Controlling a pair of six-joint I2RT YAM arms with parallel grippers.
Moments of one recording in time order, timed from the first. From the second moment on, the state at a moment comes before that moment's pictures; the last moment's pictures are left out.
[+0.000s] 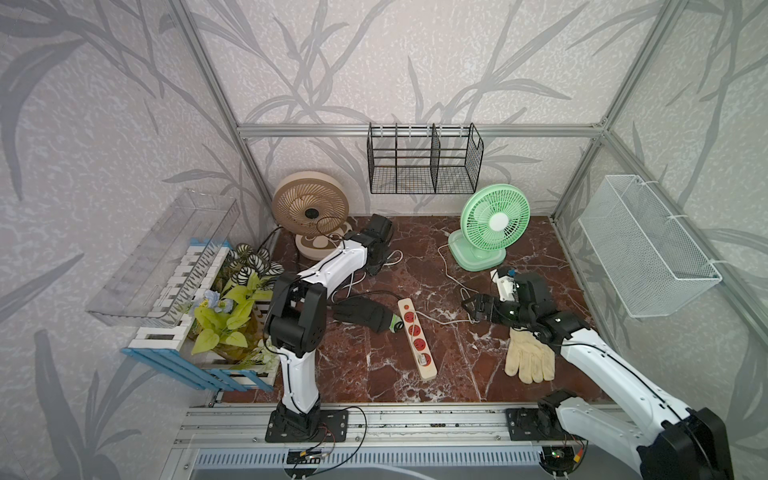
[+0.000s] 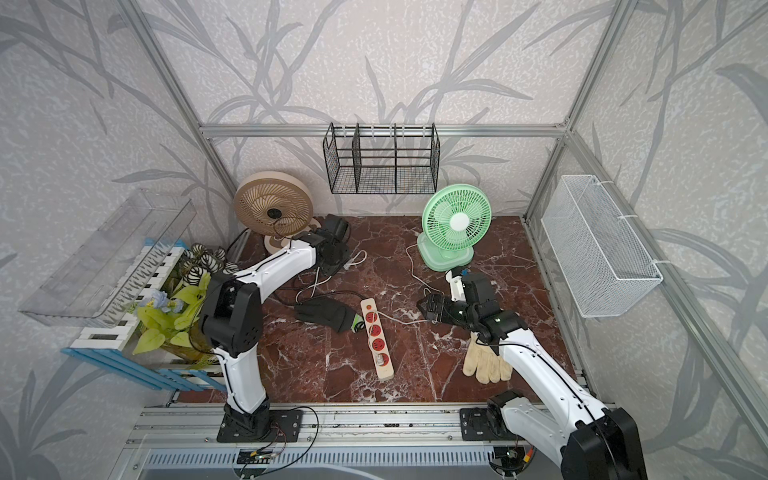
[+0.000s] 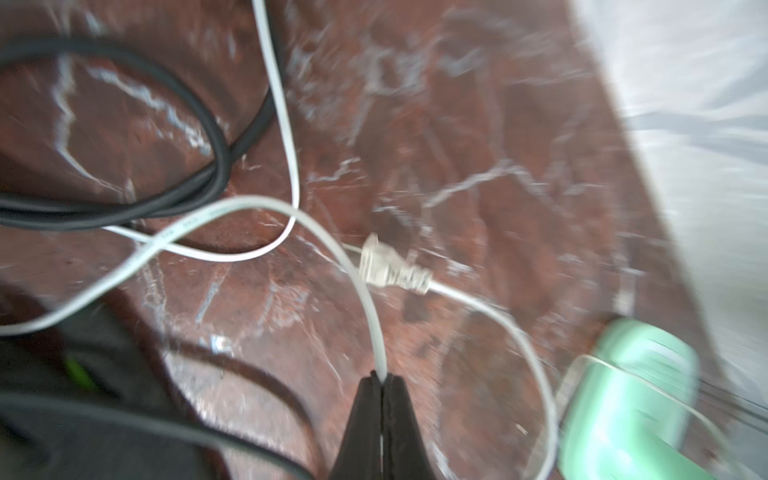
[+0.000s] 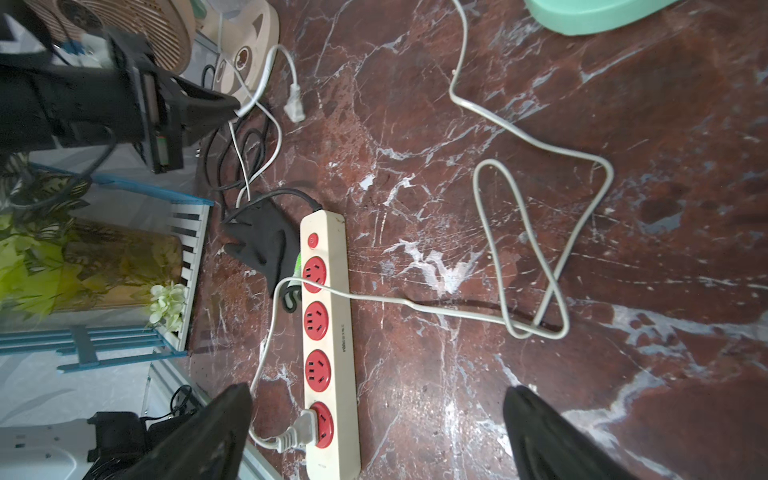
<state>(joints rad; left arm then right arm) -0.40 1.88 1.55 -0.69 -0.17 -1.19 0.36 1.02 0.67 -0.39 -0.42 0.57</state>
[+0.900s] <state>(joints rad) -0.40 1.51 1.51 -0.64 0.07 -1.14 0.63 1.29 0.82 -0.16 -0.30 0.54</state>
